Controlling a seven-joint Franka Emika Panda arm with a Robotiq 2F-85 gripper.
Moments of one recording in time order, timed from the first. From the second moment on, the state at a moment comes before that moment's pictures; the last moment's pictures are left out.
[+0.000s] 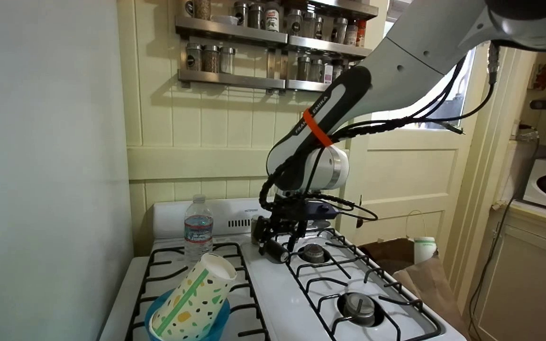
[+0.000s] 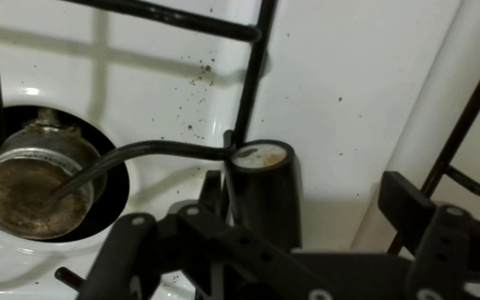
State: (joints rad) arm 0.07 0.42 0.10 -2.08 0.13 2.62 0.02
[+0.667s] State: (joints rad) arm 0.07 0.44 0.11 -2.07 0.13 2.62 0.02
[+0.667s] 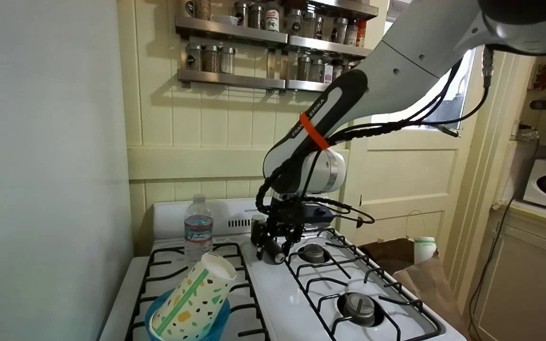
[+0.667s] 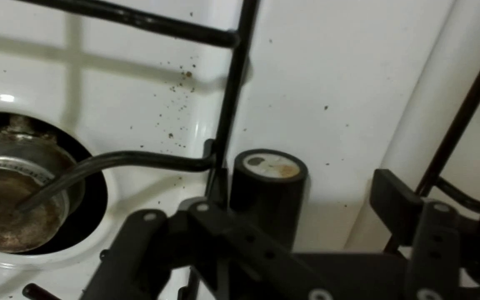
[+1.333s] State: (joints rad) arm 0.07 0.44 0.12 -2.07 0.13 2.62 0.06
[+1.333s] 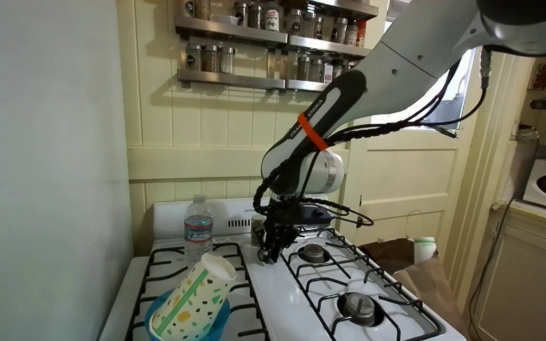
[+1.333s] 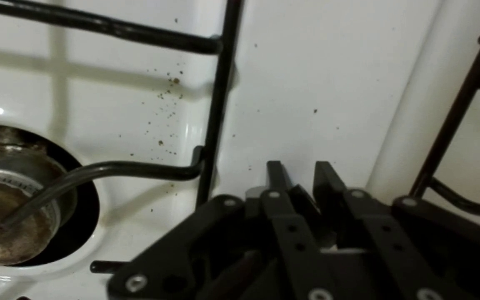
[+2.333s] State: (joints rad) arm 0.21 0.23 0.02 -2.18 0.02 2.59 0.57
